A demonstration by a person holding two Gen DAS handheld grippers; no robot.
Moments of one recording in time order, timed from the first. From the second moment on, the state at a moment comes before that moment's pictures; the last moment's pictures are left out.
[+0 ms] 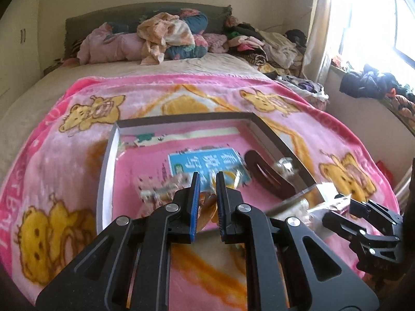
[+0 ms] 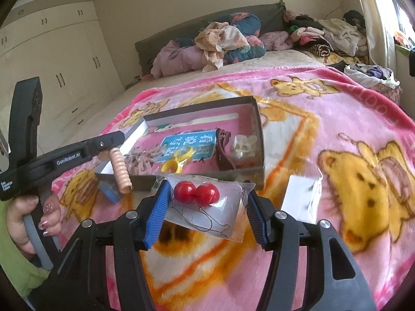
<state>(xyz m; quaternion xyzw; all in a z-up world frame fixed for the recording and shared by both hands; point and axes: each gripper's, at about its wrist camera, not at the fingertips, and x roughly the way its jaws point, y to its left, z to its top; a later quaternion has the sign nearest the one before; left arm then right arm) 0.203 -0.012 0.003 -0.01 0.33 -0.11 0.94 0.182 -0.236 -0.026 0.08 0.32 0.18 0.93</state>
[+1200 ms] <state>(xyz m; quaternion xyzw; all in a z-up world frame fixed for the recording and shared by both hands) 0.274 0.031 -0.033 -0.03 0.36 -0.06 0.93 0.280 -0.176 -0.037 0.01 0.35 0.19 0.92</state>
